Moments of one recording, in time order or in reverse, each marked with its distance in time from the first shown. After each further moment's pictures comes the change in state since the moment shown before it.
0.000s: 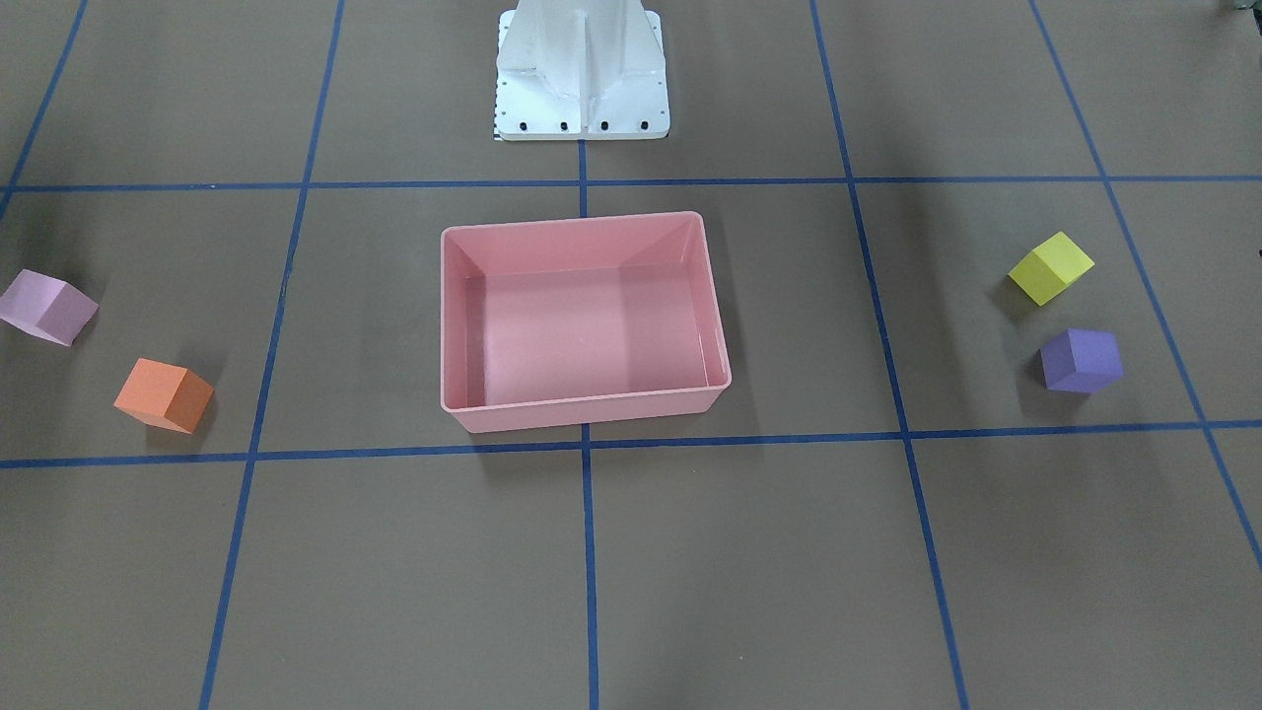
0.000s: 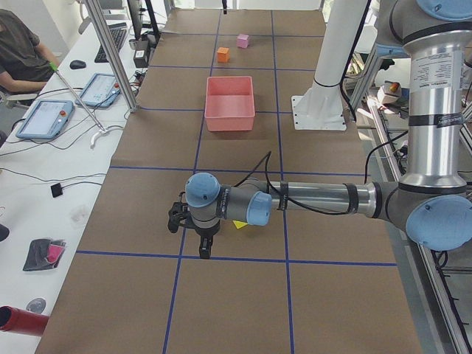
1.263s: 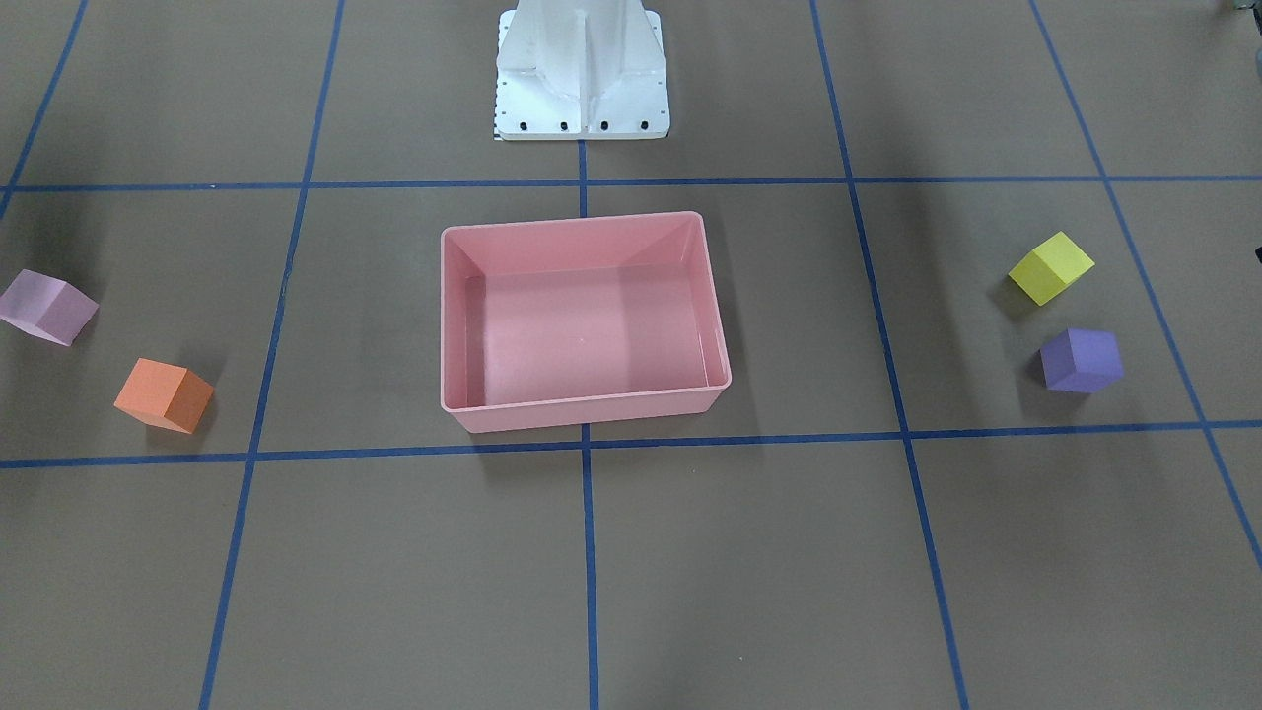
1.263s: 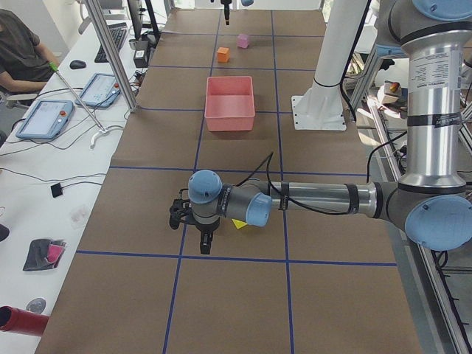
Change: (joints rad) left arm 0.056 0.004 0.000 -0.109 0.000 -0.157; right arm -0.161 -0.034 0.055 0.079 0.007 0.290
